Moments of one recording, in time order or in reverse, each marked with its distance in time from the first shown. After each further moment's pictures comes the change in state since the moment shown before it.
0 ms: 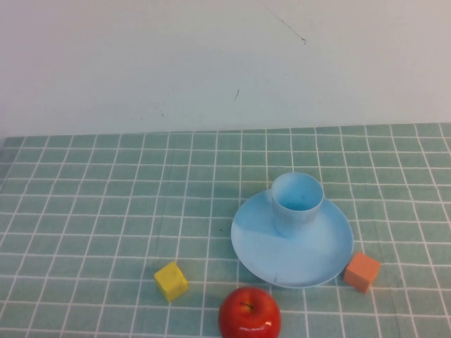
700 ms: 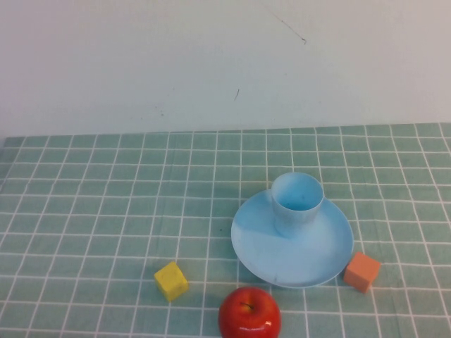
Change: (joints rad) right arm 0.000 0.000 0.000 0.000 0.000 0.000; left arm 0.000 0.000 0.000 0.009 0.003 0.131
